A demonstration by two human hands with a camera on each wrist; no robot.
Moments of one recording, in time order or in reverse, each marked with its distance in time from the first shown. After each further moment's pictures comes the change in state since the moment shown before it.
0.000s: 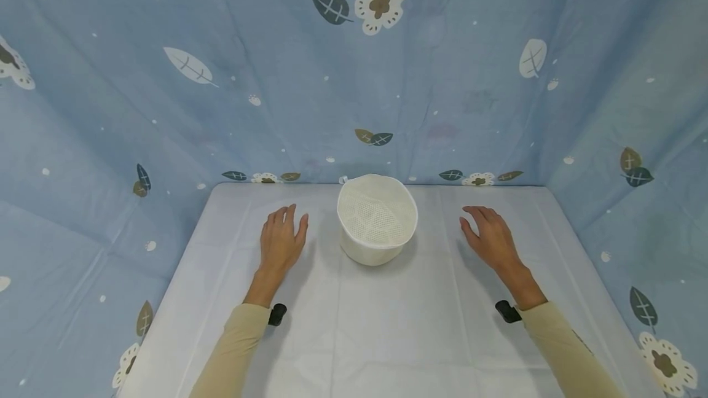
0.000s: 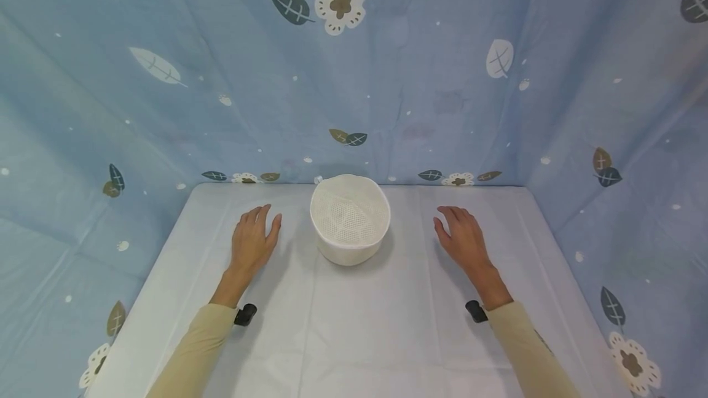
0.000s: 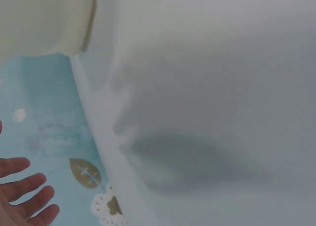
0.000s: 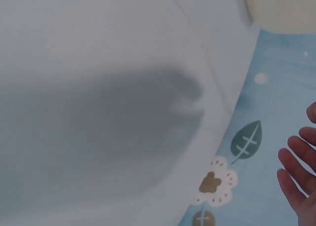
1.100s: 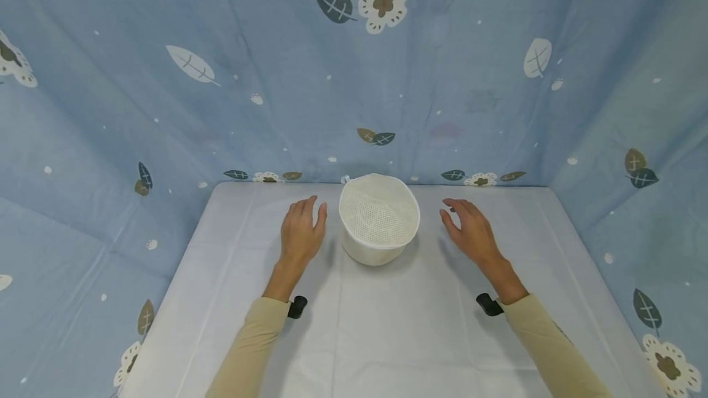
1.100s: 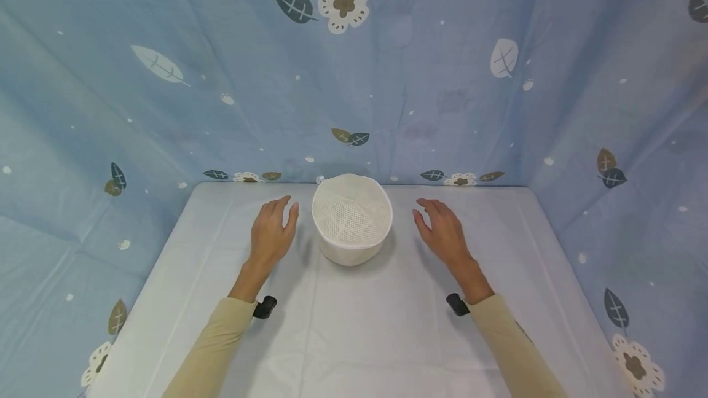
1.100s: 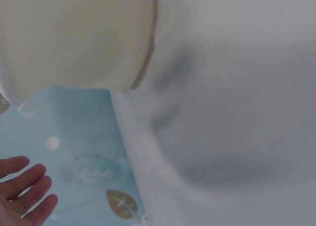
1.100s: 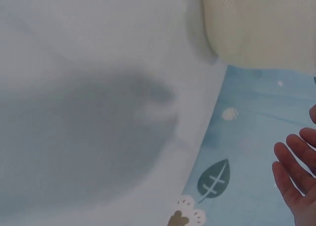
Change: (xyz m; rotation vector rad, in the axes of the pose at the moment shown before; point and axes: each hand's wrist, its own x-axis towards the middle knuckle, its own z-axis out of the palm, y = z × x) left_hand 0.021 0.042 0.006 -0.149 0.063 -0.009; right_hand 0.026 -0.040 0.014 0.115 -0.007 0.021
